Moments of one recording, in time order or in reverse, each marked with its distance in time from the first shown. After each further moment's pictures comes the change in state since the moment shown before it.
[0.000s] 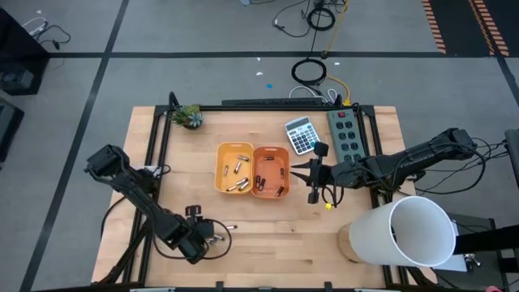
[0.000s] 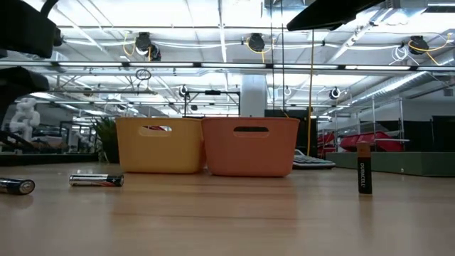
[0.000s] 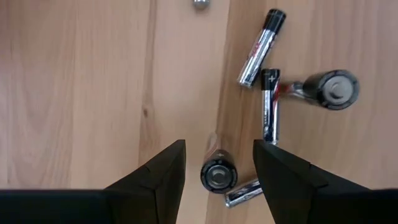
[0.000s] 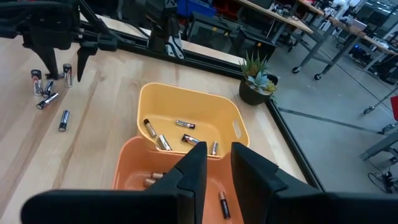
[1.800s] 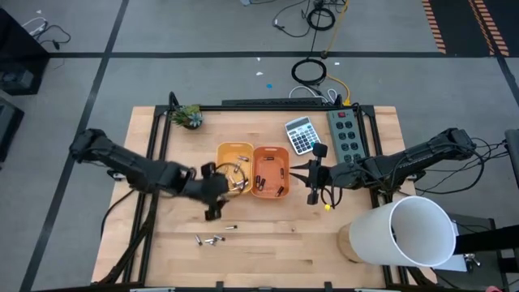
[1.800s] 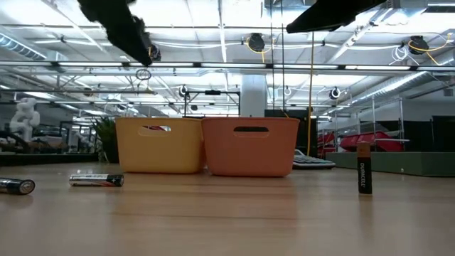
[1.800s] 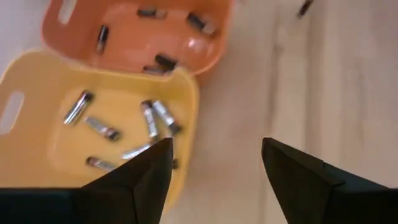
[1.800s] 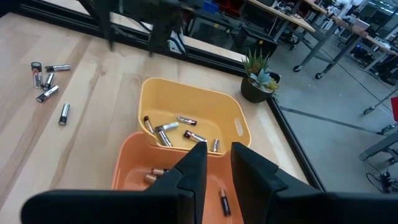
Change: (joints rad) left arm 0.440 -0.328 0.111 -0.004 -0.065 0.461; right arm 0.005 0.014 0.002 -0.006 0.000 -0.008
